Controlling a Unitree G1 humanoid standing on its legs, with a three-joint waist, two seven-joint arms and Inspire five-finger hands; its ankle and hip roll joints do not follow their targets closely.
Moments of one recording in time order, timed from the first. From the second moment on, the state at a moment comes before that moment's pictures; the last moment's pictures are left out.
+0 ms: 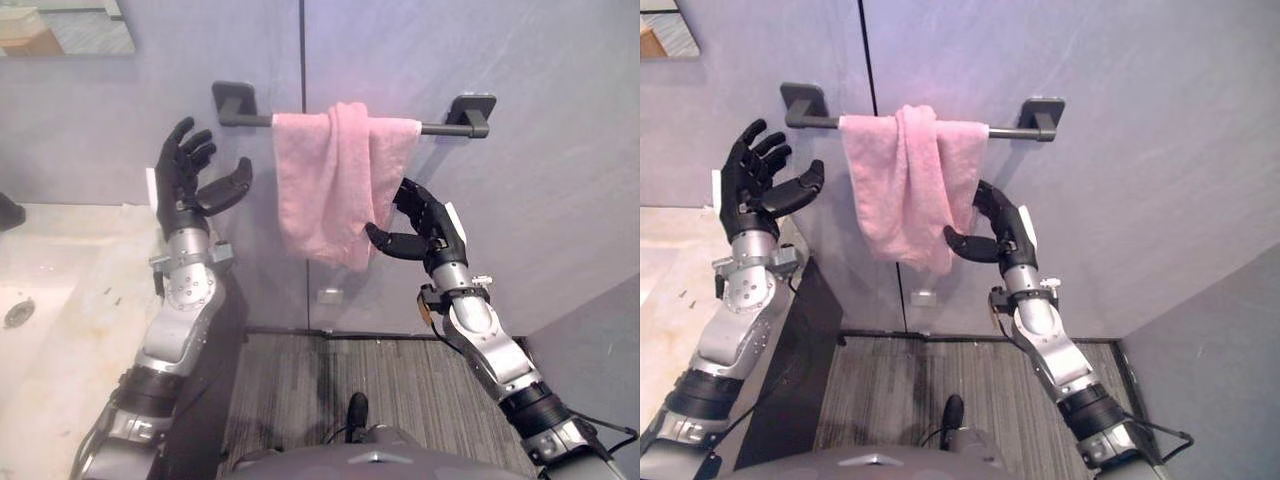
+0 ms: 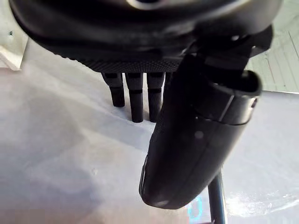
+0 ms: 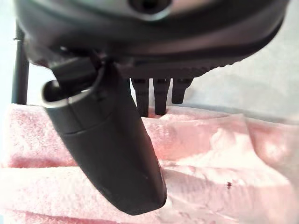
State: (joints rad) left arm -0.20 0.43 -0.15 -0.17 -0.36 -0.01 0.59; right arm -0.14 -0.46 0.35 0.03 0.32 -0.12 -0.29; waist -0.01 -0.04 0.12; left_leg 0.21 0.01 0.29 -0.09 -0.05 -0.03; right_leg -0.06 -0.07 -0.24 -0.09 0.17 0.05
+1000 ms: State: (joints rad) left arm -0.15 0.43 -0.39 -0.17 -0.61 0.16 0.35; right arm -0.19 -0.44 0.37 0.04 0.28 -0.11 -0.36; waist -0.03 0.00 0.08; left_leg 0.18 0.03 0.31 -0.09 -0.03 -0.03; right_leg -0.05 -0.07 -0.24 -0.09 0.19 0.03
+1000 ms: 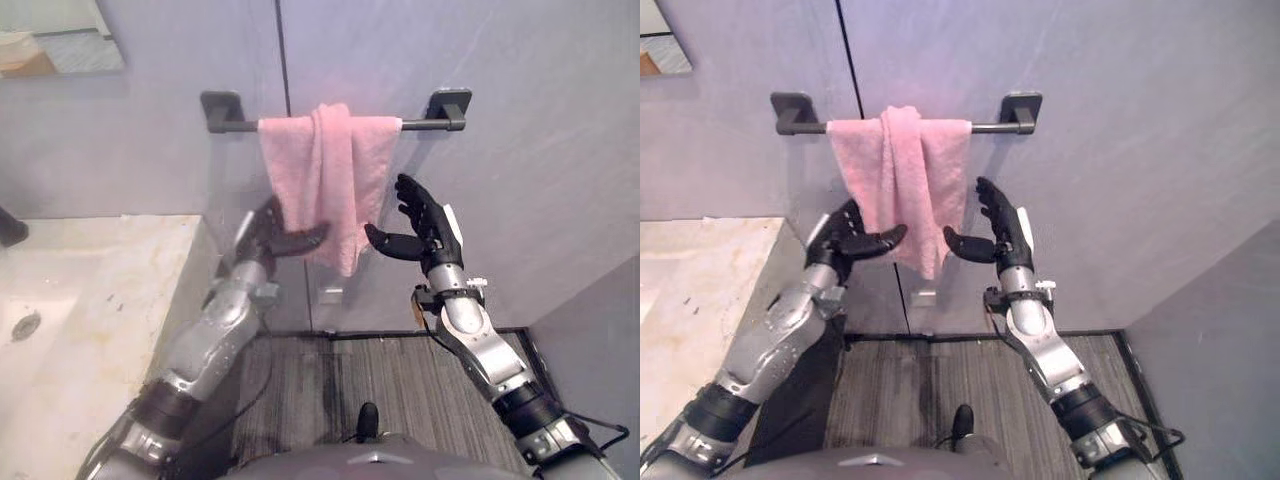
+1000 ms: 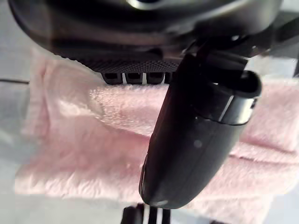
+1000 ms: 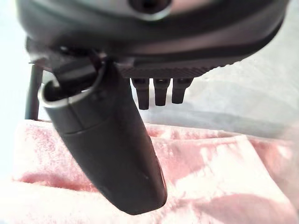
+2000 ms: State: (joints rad) left arm -0.15 0.40 -0.31 -0.15 -0.42 0.10 0.48; right arm -0.23 -0.52 0.33 0.03 0.26 -0.12 -0.32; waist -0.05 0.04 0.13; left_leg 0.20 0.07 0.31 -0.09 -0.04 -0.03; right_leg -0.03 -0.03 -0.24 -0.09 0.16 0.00
